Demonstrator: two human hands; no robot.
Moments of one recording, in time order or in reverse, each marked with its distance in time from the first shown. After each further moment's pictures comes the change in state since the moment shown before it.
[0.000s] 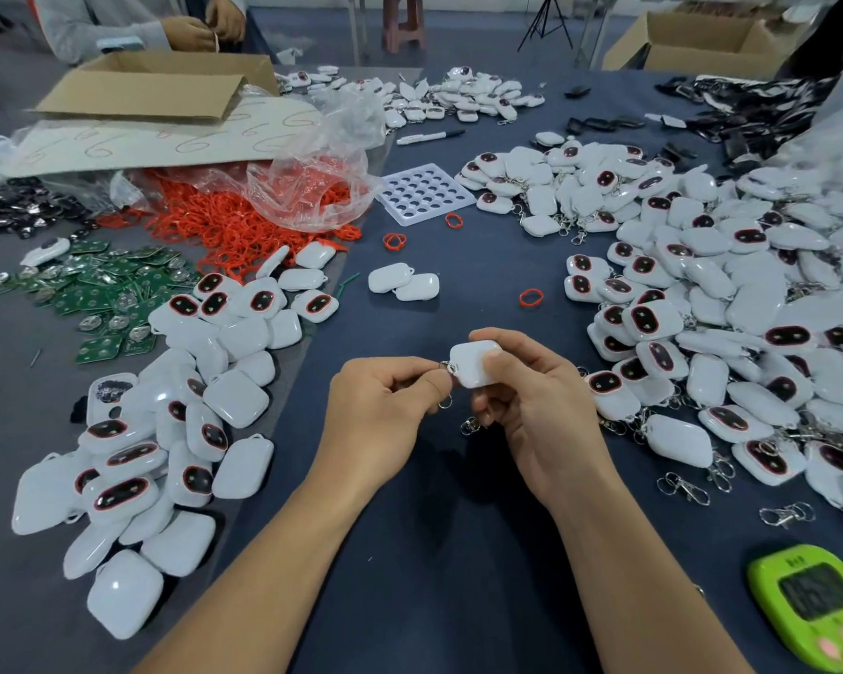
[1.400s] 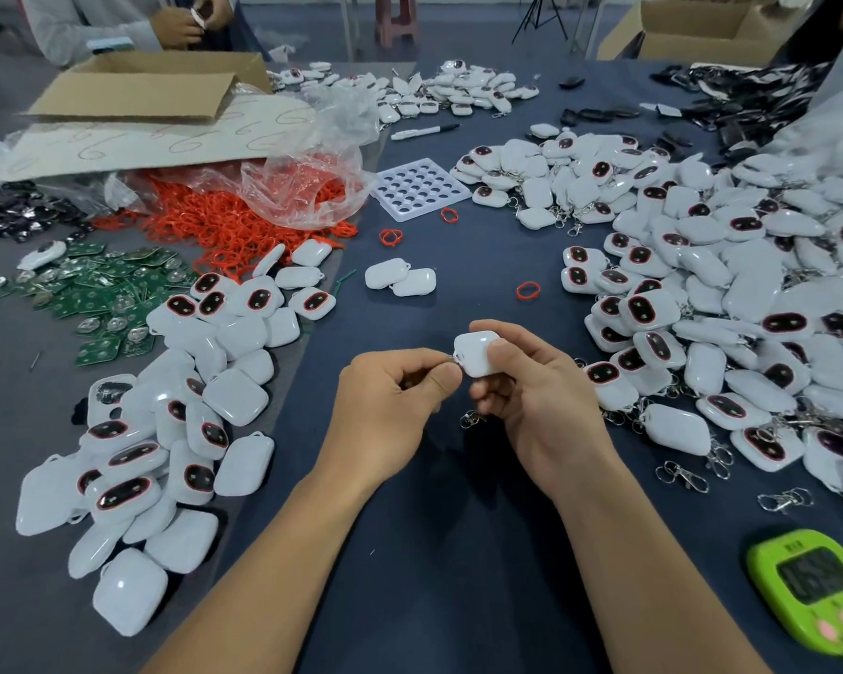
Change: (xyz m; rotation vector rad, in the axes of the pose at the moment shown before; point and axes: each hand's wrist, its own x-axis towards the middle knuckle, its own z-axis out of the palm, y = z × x) left_hand 0.002 0.001 0.001 0.069 -0.071 0.081; right_hand 0.000 -0.003 -0.002 0.051 -0.020 0.032
